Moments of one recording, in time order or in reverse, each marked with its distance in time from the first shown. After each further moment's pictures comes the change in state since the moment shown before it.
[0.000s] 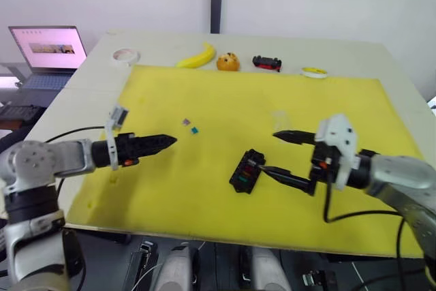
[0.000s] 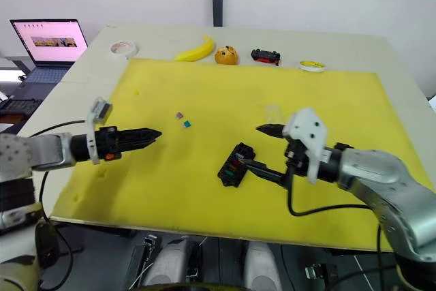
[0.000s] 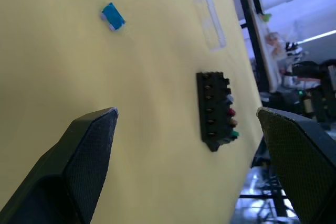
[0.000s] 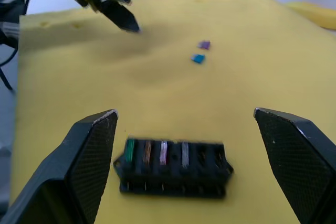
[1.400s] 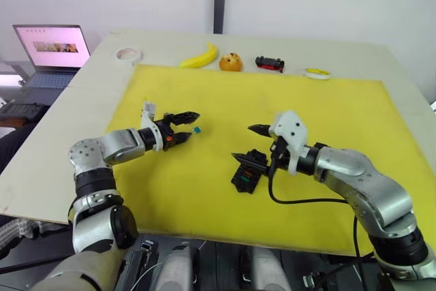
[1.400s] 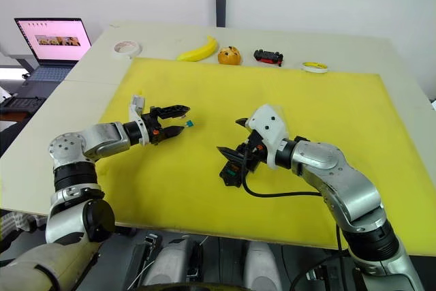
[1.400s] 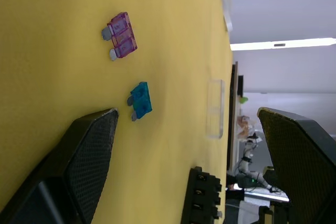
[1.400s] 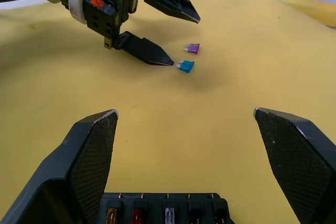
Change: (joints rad) left arm -0.118 -0.310 0.149 0.285 -0.161 -0.191 0.571; right arm -0.101 0.158 0.215 0.139 -0.226 -0.043 -0.111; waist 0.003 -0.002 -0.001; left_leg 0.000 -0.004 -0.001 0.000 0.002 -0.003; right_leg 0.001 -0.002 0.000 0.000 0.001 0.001
